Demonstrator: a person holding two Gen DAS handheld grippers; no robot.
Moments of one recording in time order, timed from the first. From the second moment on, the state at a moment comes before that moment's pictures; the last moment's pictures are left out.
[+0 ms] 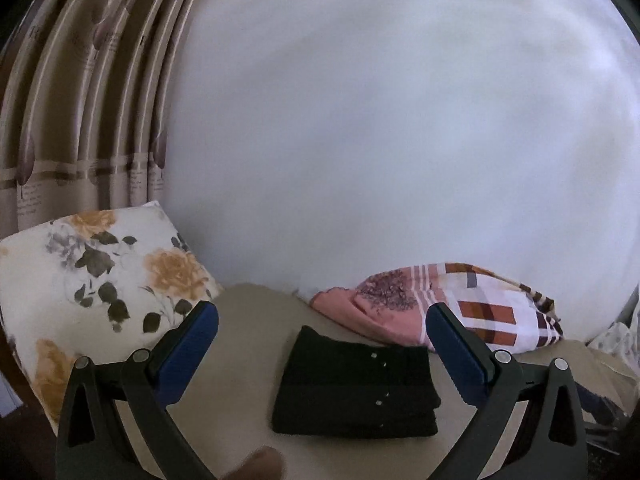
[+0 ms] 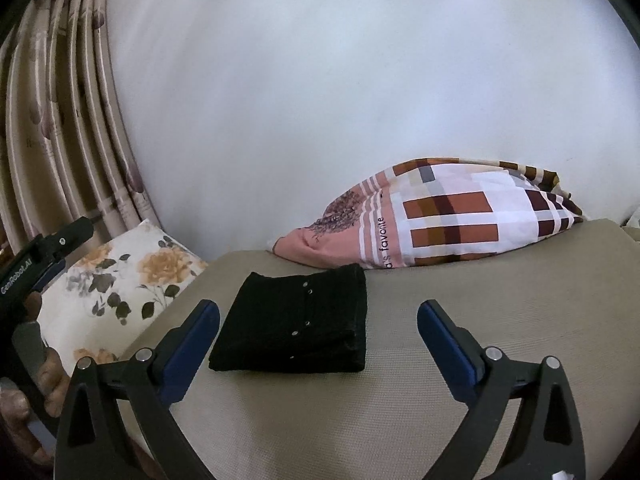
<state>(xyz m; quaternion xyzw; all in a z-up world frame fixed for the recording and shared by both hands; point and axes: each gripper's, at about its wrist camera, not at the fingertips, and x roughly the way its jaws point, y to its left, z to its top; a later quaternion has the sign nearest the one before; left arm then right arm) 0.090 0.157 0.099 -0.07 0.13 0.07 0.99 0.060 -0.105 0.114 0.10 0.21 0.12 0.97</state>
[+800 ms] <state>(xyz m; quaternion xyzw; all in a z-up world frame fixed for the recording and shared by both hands) 0.102 0.147 0.069 -0.02 0.18 0.09 0.98 0.059 -0.073 0.109 0.04 0.23 0.10 0.97</state>
